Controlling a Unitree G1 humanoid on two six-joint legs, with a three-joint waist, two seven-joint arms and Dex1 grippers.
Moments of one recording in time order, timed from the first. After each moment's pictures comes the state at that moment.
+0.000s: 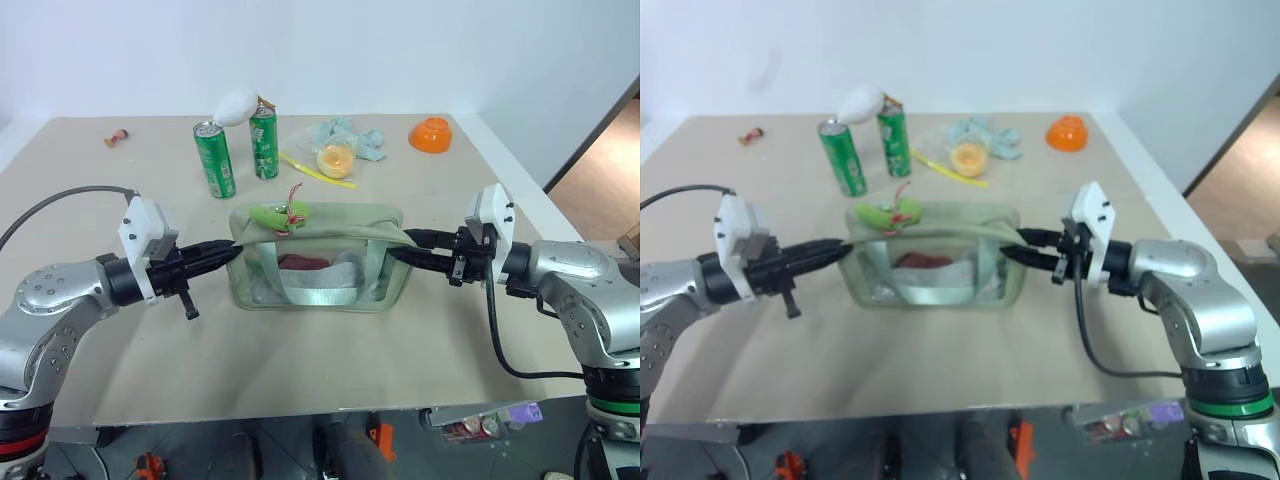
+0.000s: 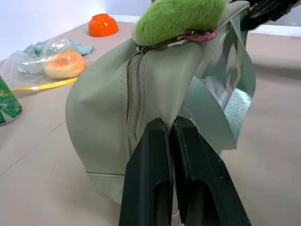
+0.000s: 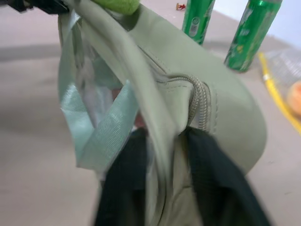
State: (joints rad) left arm -0.24 0.77 0.22 -0.44 -0.66 0.56 -0.88; right arm -0.42 -0.83 -0.10 -0.26 0.56 0.60 1.01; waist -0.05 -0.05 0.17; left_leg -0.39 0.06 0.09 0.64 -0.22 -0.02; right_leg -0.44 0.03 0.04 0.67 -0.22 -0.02
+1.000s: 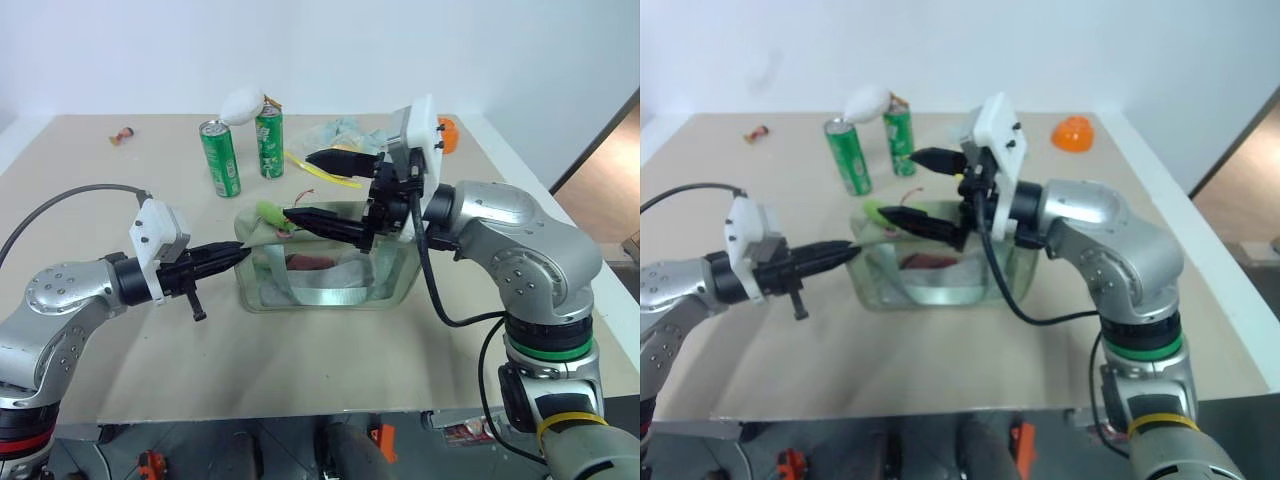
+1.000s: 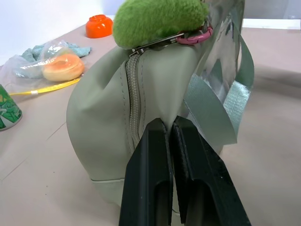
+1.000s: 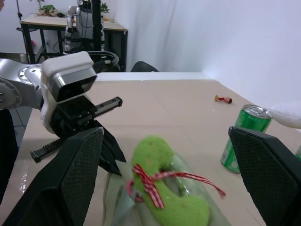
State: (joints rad) left arm -0.25 0.76 0.18 -0.45 -0.63 0.54 -0.86; right arm -0.84 -0.45 0.09 -0.41 0.67 0.82 0.69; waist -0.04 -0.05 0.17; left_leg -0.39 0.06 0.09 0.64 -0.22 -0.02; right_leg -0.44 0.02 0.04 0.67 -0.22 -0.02
